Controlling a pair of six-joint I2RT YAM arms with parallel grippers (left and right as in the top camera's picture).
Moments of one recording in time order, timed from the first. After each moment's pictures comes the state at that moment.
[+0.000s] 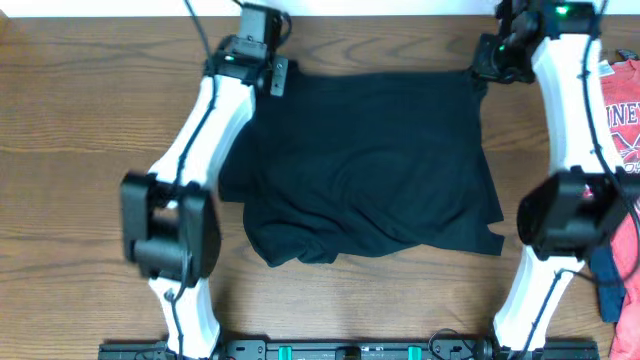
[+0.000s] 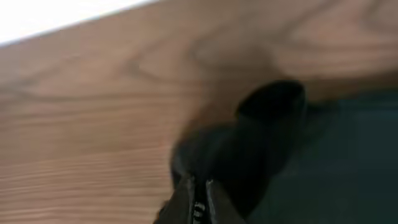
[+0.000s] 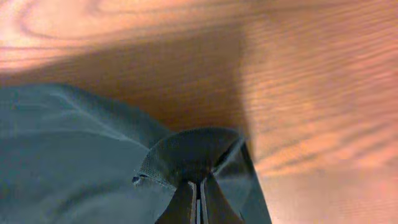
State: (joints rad) left arm -0.25 2.06 1.71 -0.60 -0.23 0.01; right arm -0.02 2.18 2.15 -1.19 -0.07 0.19
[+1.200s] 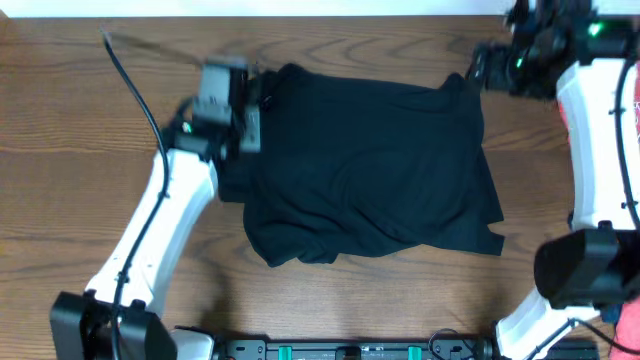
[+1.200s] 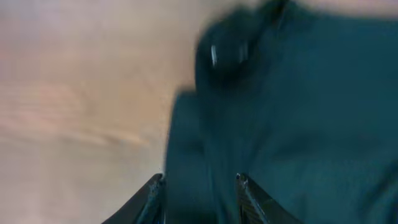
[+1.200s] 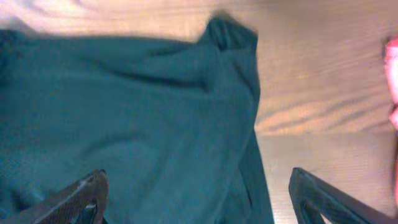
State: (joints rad) left arm -0.24 1.52 1.22 -0.67 -0.20 -0.18; right arm -0.02 1.87 1.91 -1.21 -0.12 0.13
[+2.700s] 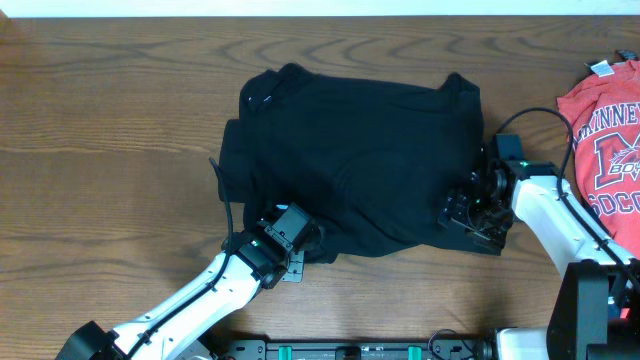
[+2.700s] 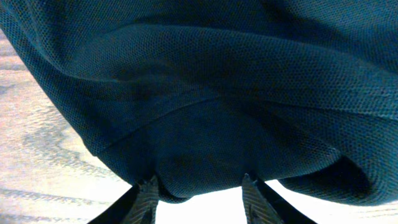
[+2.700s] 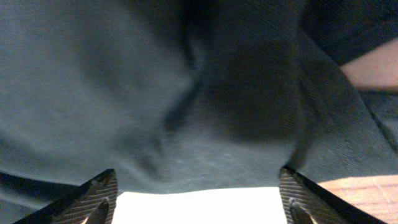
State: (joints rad) left arm -0.71 1.29 0.60 -0.68 -0.11 -0.59; right arm 0.02 1.57 0.87 -0.90 -0.19 0.46
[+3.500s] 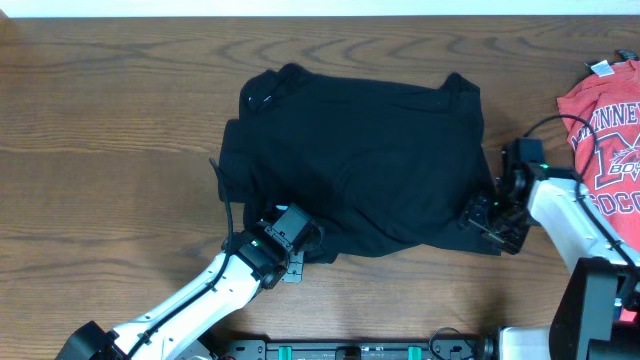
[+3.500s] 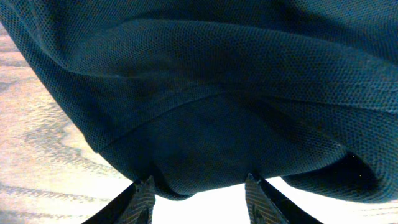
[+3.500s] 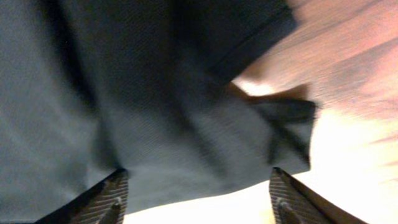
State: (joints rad) left arm -0.71 1.29 0.60 -0.69 -0.11 -0.60; right arm -0.11 1.57 0.85 -0.91 -0.12 0.47
